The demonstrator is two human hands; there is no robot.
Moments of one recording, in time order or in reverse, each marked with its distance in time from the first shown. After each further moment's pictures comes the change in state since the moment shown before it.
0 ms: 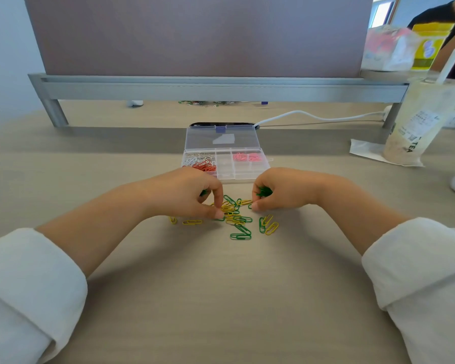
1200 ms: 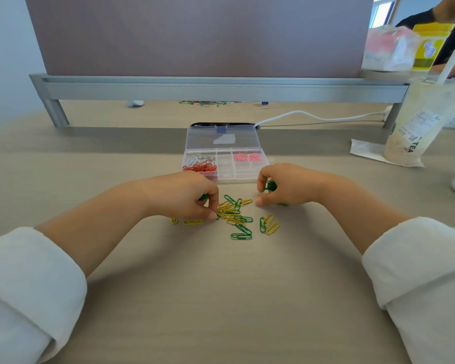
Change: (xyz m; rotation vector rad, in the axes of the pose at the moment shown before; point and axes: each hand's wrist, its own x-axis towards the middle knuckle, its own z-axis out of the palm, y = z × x) left_hand 0.002 -0.002 -0.001 0.107 -0.091 -0.007; right_hand 0.001 0.008 0.000 0.040 0.097 0.095
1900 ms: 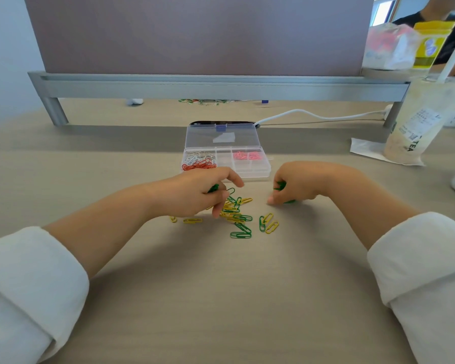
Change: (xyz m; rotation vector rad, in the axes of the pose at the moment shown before) left_hand 0.001 0.013 0.007 -0.383 0.096 0.064; right_hand -0.004 0.005 -0.014 -0.195 -0.155 0.204
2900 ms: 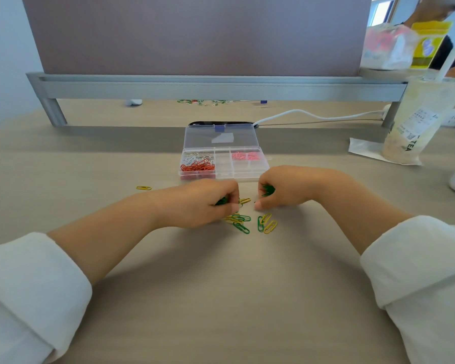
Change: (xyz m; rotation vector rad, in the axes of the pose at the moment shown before) left_hand 0.001 0.009 0.010 0.184 -0.031 0.045; right_hand 0.000 -0.015 0.007 0.033 0.045 -0.194
